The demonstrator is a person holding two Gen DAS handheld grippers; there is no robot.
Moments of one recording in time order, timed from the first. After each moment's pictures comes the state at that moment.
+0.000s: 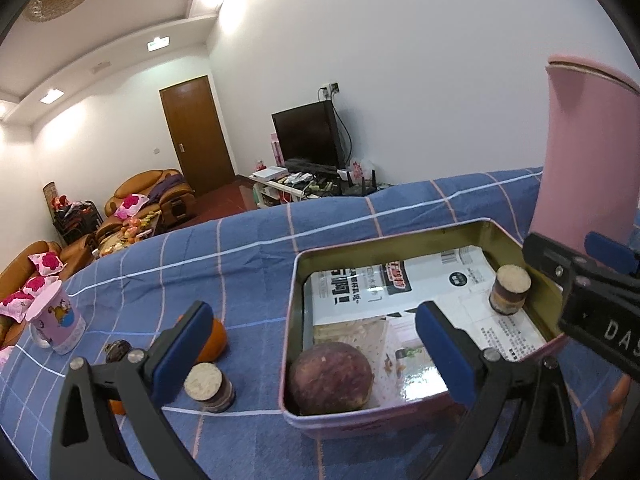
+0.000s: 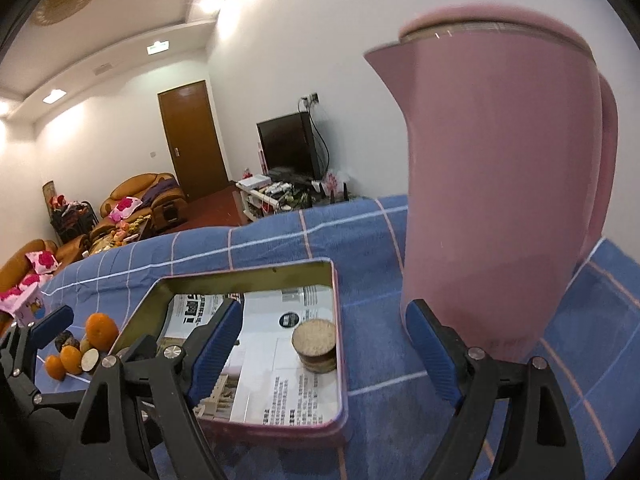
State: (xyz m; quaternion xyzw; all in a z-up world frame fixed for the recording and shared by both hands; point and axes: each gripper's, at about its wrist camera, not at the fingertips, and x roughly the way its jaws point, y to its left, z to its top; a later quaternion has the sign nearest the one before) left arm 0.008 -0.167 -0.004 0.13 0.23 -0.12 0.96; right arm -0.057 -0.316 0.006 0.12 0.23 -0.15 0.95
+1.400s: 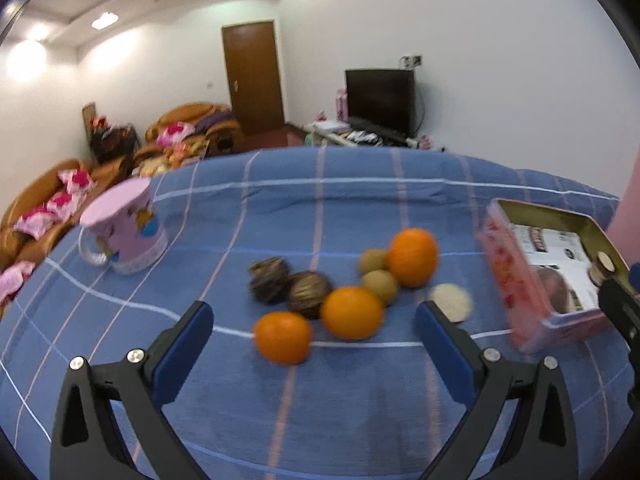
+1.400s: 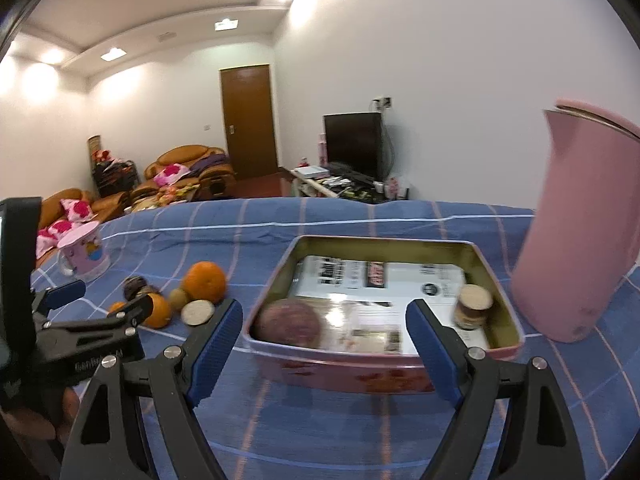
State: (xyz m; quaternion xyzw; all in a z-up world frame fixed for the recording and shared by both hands) left arm 0.031 0.017 -0.017 0.04 0.32 -0.03 0.95; right arm -0.059 -0.169 0.009 0.03 0.24 -0.05 0.97
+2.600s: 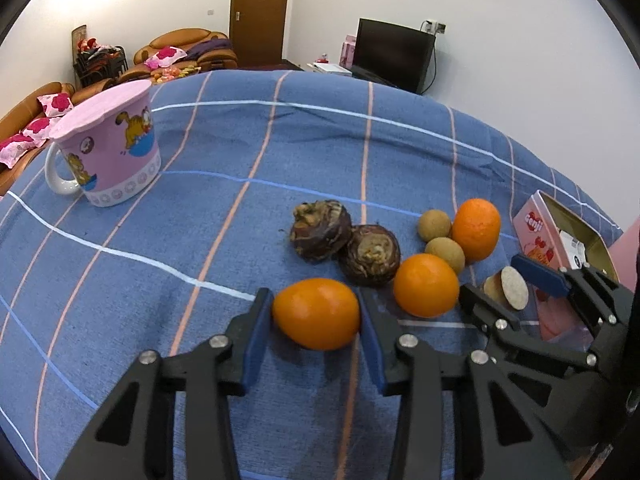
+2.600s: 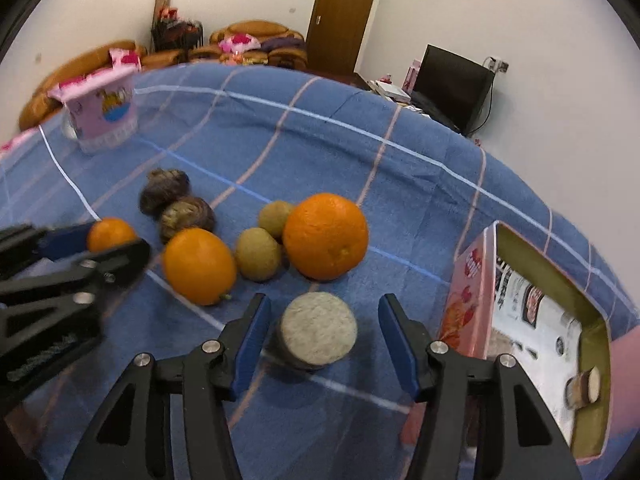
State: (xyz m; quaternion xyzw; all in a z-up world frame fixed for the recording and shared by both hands) left arm 0.074 0.066 -0.051 -0.04 0.43 -0.06 0.90; right arm 0.067 -0.060 -0.044 -0.14 0.41 0.05 0.90
